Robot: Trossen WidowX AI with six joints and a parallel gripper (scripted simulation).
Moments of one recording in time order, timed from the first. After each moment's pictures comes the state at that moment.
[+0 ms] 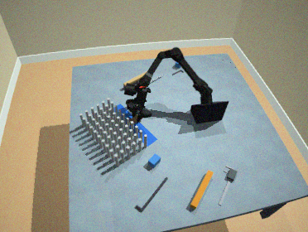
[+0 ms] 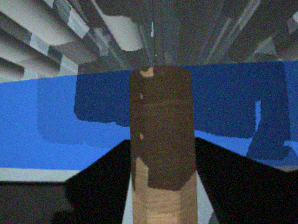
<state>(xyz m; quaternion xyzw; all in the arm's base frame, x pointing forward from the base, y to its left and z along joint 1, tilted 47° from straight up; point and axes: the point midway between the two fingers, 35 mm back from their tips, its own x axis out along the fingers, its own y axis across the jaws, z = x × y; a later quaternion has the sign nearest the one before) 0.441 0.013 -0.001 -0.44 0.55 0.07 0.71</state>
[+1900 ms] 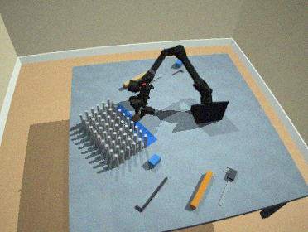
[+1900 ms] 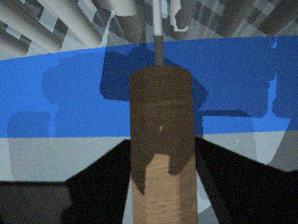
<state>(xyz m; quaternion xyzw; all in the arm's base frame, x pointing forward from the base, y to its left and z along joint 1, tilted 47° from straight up) 0.421 0.003 0.014 -0.44 0.55 0.07 0.71</state>
